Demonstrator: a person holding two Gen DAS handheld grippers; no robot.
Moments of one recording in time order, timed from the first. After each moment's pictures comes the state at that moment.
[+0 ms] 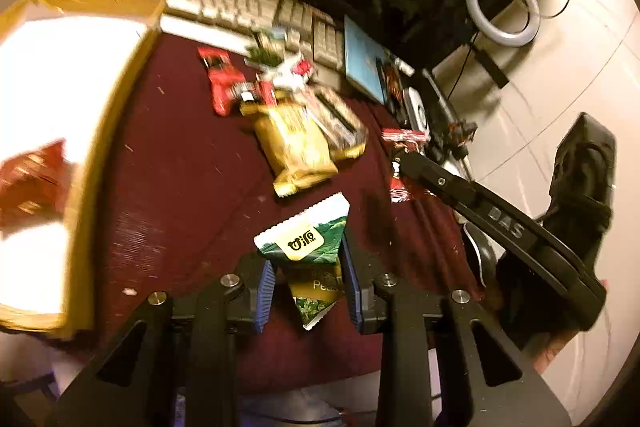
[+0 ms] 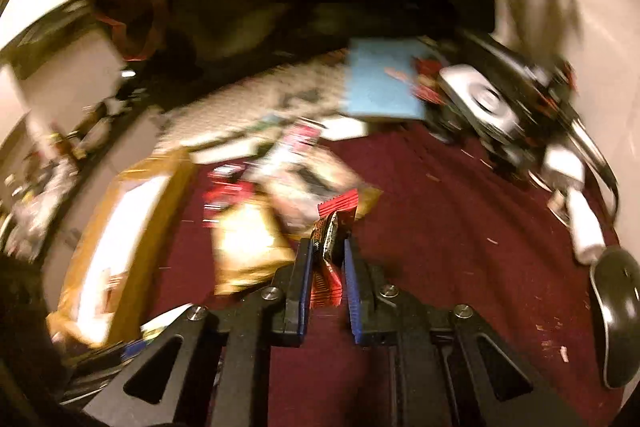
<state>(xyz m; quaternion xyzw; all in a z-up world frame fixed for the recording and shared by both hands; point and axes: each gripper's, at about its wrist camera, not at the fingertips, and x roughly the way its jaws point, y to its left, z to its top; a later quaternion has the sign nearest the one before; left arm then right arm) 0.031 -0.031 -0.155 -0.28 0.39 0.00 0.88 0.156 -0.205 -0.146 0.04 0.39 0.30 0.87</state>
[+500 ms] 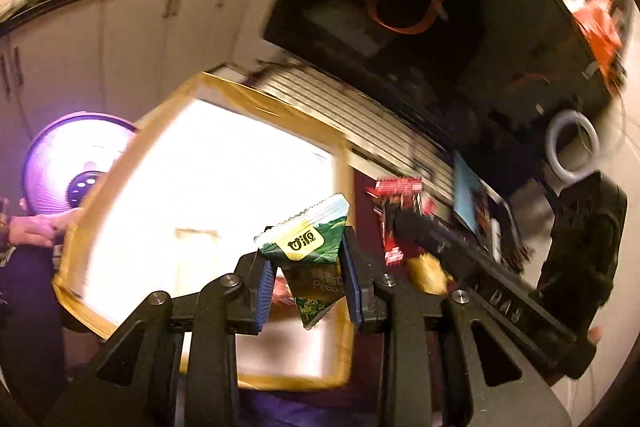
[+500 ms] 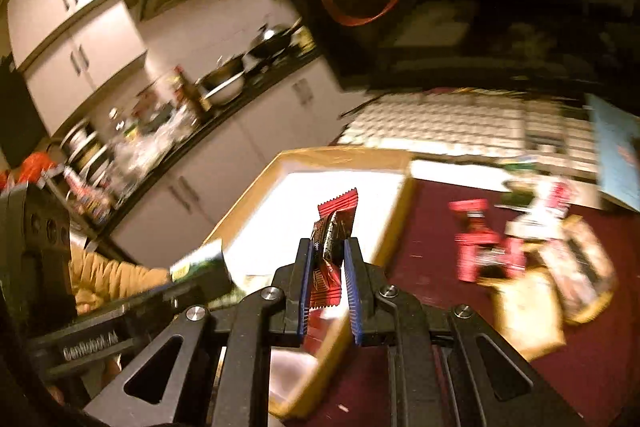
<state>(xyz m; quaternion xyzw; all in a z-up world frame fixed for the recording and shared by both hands) -0.035 0.118 -0.101 -0.31 0.31 0.20 0.88 0.097 -0.029 -0.104 -0.01 0.37 0.51 0.78</state>
